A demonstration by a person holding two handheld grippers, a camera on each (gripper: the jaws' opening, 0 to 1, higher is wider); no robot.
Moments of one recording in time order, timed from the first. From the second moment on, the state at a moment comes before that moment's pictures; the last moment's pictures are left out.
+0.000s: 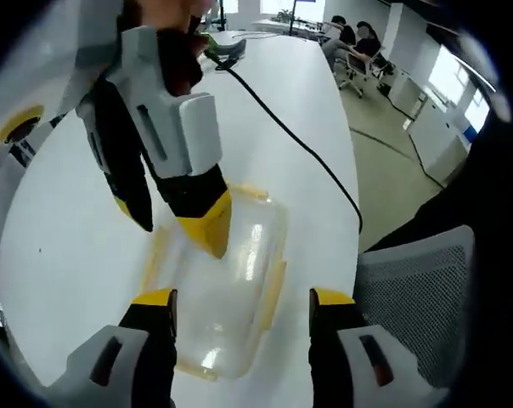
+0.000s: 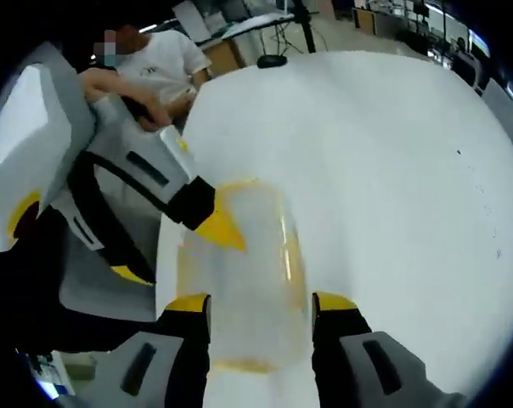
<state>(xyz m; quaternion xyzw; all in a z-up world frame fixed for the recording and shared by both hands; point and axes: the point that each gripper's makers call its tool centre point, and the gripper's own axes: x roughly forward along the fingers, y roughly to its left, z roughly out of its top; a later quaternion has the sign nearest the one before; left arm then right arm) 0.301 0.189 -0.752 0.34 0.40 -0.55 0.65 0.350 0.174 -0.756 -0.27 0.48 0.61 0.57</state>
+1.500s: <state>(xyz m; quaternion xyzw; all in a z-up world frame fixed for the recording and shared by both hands) 0.340 0.227 -0.783 0.45 0.39 -0.57 0.56 0.325 0.159 -0.784 -0.37 0.42 0.56 0.61</state>
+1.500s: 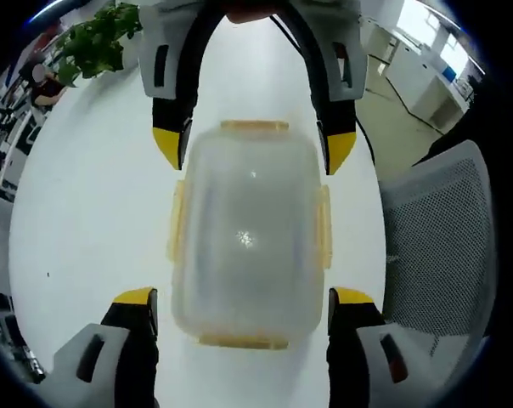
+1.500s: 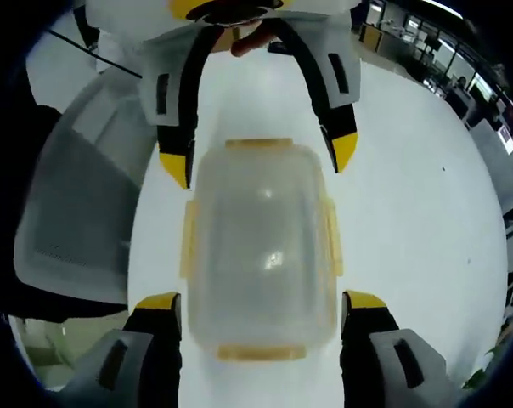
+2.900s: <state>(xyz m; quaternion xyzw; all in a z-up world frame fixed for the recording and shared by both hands) 0.336 0.254 -0.798 0.46 0.39 -0.57 0.55 0.326 0.193 -0.797 -0.38 0.41 0.55 0.62</state>
